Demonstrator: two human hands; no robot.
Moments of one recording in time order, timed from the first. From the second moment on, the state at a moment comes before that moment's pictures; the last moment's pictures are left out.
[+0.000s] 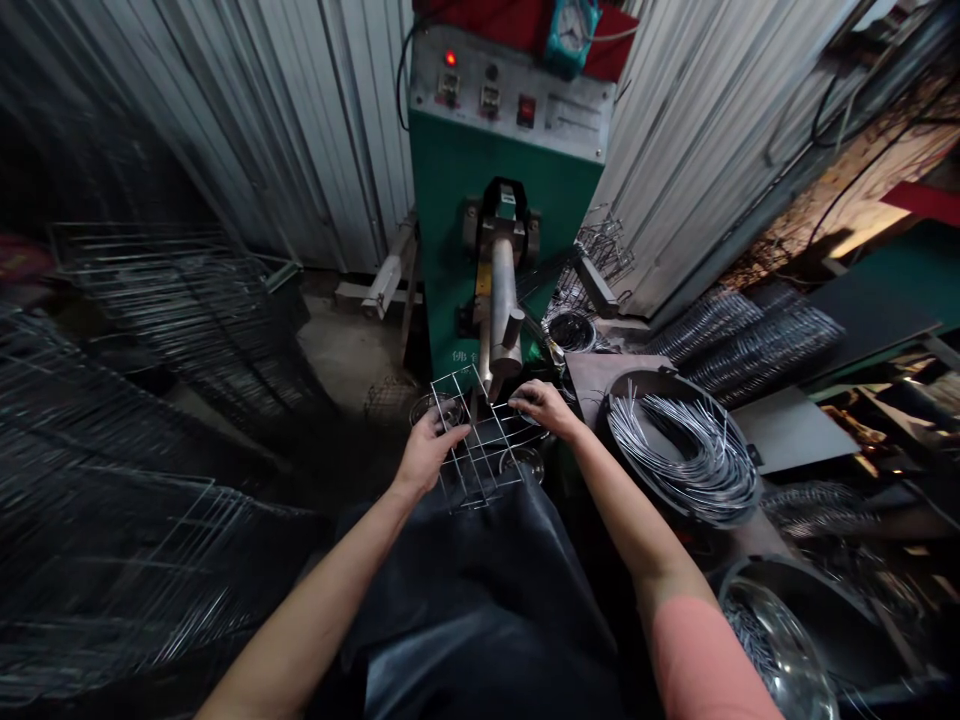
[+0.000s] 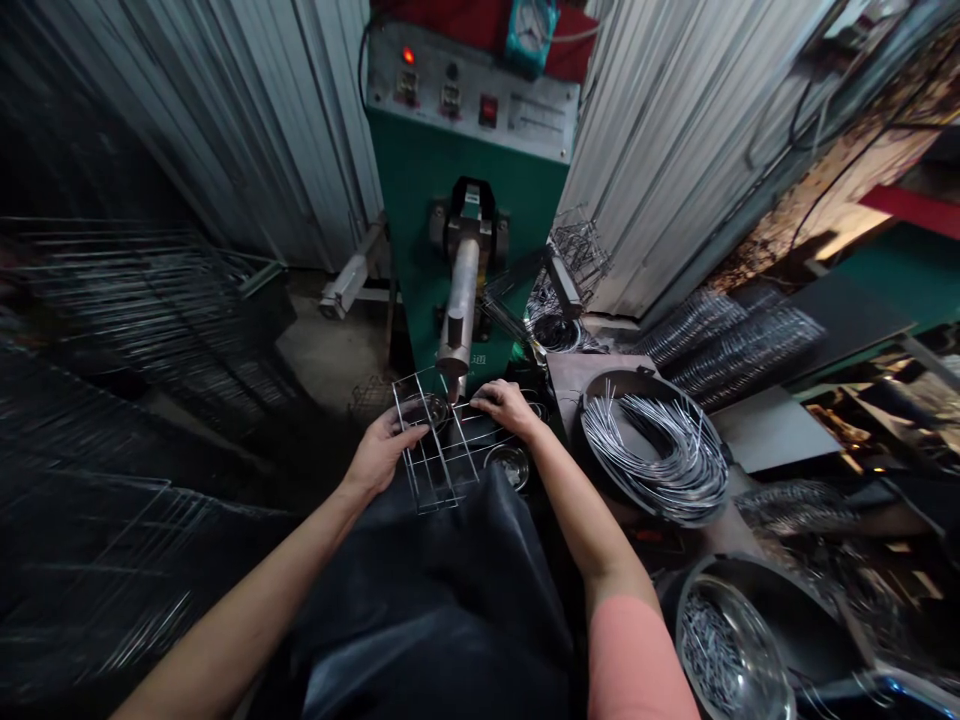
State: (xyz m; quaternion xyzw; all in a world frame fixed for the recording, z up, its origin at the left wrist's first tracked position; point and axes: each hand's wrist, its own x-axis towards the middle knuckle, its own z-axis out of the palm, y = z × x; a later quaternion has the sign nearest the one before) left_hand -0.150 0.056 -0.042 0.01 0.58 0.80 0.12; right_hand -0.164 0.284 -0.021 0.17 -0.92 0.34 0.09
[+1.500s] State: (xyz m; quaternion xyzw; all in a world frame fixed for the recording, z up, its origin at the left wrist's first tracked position) left_hand -0.160 0.061 -0.045 -0.01 0.58 0.81 0.12; right_hand -0.139 0.304 -0.036 0.07 -0.94 0.27 0.19
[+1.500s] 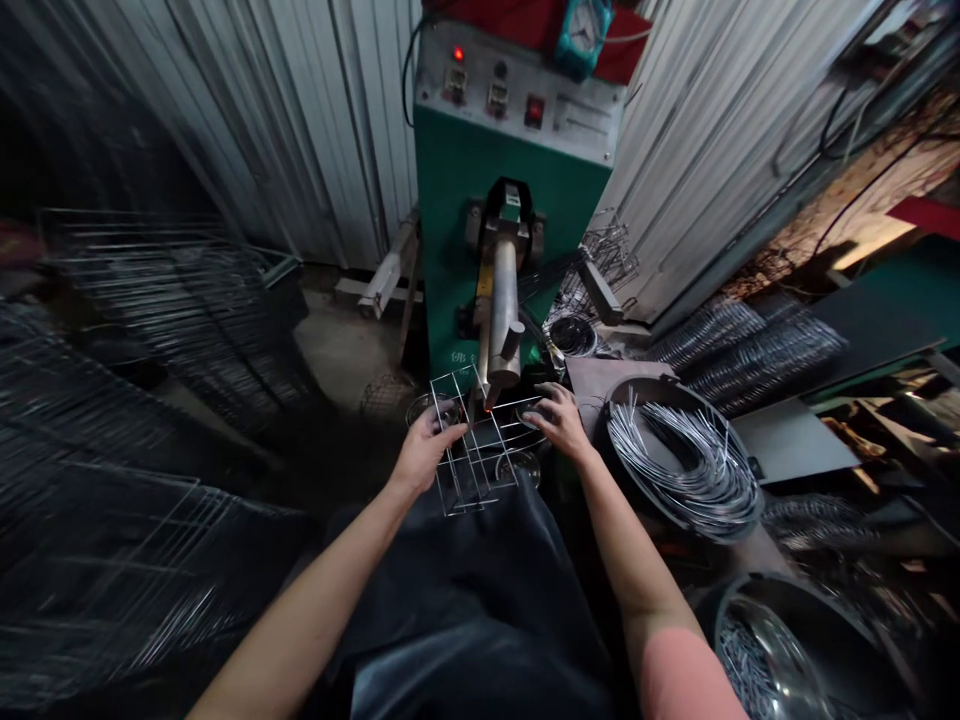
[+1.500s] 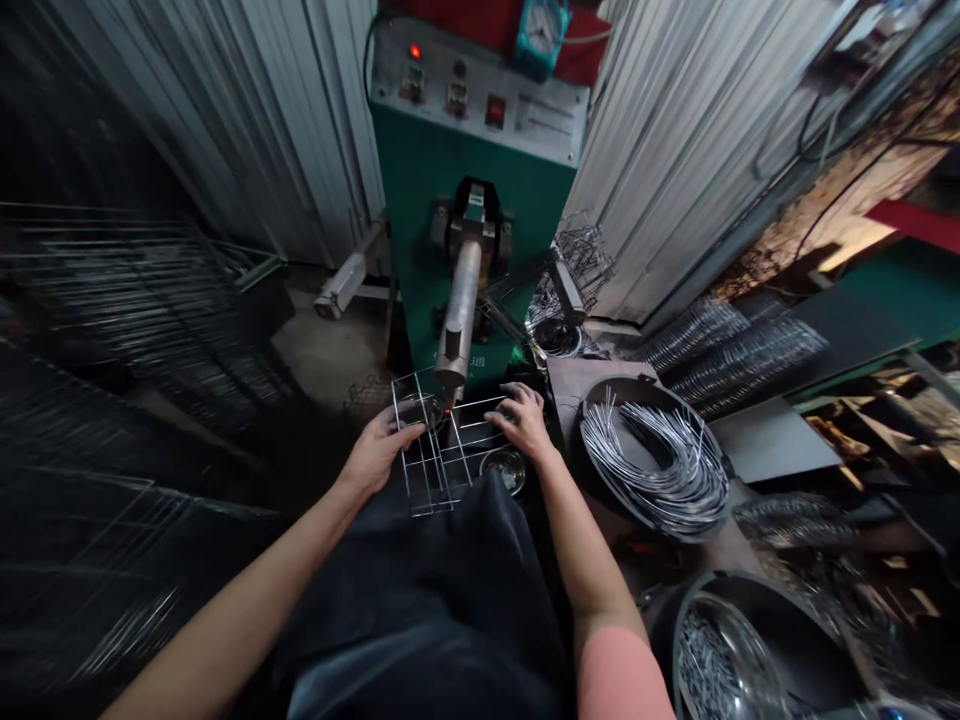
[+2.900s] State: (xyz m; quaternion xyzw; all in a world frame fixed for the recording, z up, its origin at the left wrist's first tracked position) left_hand -0.164 0.064 -0.051 -0.05 0.56 0.82 0.04; right_hand -0.175 0.285 -0.016 0.12 -0.95 0.29 0.09
